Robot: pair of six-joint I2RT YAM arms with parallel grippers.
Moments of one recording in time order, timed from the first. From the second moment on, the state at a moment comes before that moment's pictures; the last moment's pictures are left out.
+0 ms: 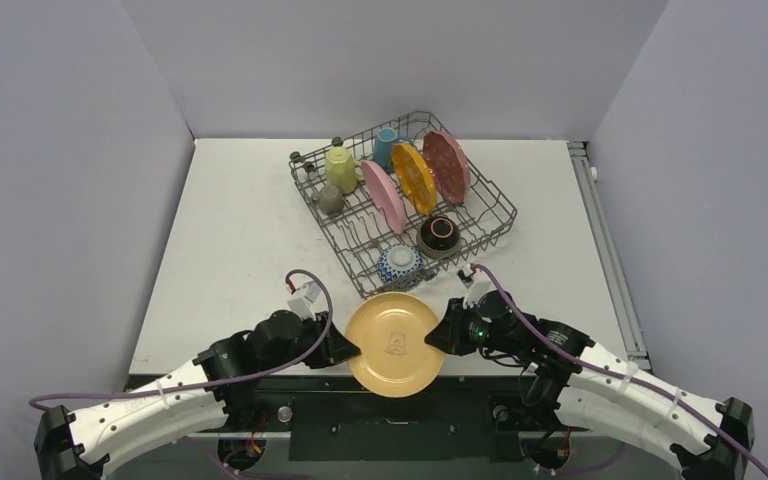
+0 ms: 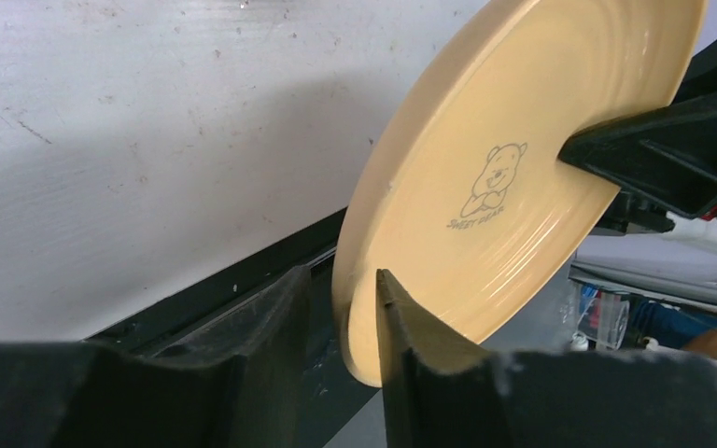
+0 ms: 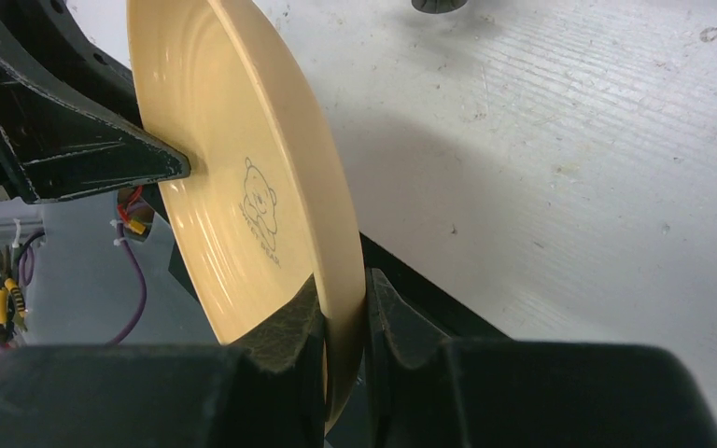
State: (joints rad) left arm -1.02 0.57 0.33 -0.32 -0.01 -1.09; right arm 0.95 0.69 0.51 -0.44 -0.08 0.77
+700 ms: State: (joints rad) left arm -1.02 0.54 0.54 -0.50 -0.05 -0.94; right arm 0.95 0.77 0.82 -0.68 0.12 0.63
